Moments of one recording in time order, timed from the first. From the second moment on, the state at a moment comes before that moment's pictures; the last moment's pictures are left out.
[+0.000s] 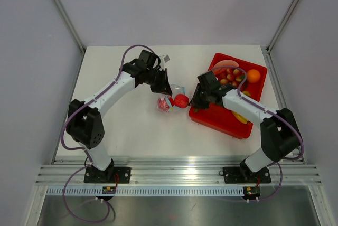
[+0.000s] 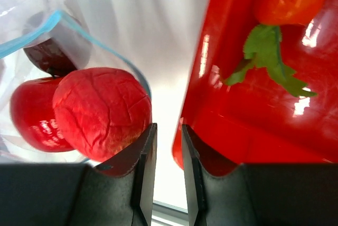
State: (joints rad) left arm -0.50 1.72 1.49 -0.69 0.47 -0.42; right arm 0.55 1.56 1.08 -0.48 -0.05 0.87
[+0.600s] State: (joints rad) left arm -0.52 1.72 1.49 -0.65 0.52 -0.44; right arm 0.57 1.56 1.12 -0.43 -0.04 0.87
